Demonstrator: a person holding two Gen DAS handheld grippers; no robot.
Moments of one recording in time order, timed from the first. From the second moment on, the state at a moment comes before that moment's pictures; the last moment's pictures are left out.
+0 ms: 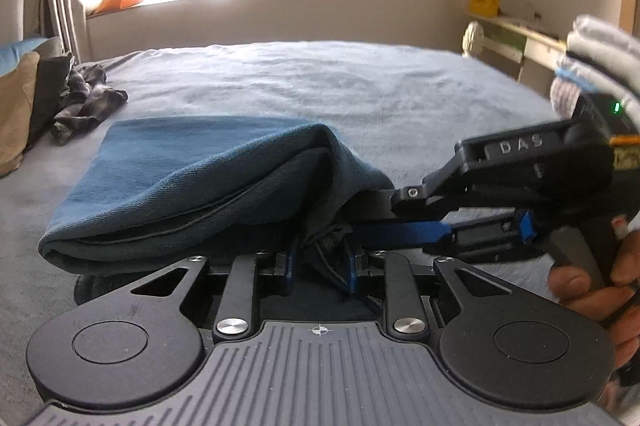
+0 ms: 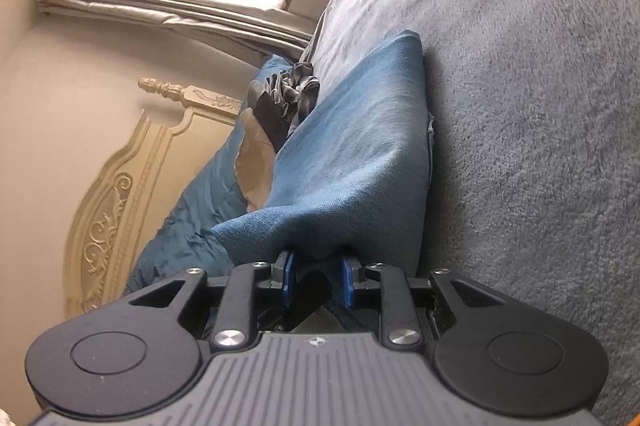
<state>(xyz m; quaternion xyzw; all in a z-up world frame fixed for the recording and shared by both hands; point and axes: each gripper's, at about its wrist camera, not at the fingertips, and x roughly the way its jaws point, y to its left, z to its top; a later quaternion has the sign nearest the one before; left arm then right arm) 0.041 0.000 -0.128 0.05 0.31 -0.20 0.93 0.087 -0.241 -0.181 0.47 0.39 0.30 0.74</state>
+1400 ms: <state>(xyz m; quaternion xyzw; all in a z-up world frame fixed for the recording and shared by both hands) 0.018 0.007 -0.145 0.12 0.30 -0.17 0.93 0.113 -0.189 -0.121 0.04 0.42 0.45 0.79</state>
